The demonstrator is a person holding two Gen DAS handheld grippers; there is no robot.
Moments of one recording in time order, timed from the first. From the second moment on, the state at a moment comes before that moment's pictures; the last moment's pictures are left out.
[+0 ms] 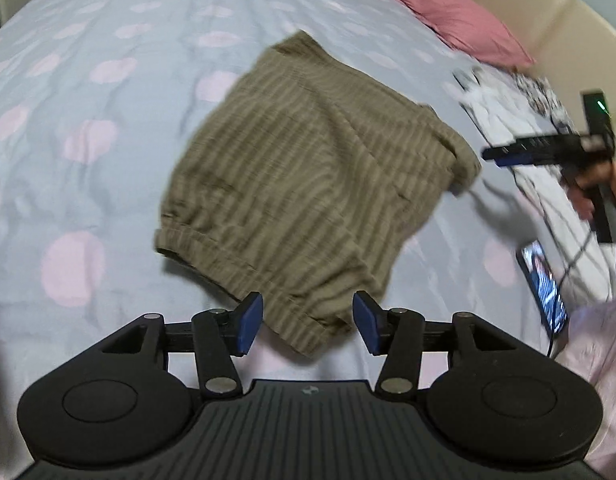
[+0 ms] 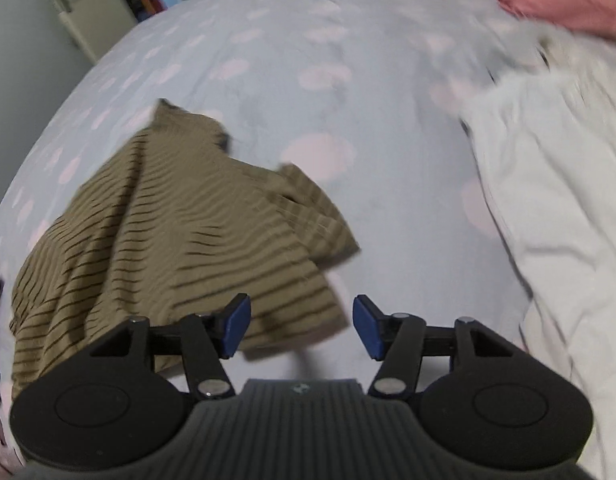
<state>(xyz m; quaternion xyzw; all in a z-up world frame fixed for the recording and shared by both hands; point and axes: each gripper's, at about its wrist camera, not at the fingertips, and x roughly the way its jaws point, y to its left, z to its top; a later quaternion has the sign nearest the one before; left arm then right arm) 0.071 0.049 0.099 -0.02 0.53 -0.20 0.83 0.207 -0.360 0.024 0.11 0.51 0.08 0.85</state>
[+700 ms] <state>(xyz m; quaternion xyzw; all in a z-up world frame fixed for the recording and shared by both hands) 0.086 0.020 0.053 0.06 0.58 -0.19 0.79 0.267 -0.385 0.041 0.12 0.44 0.01 0.89</state>
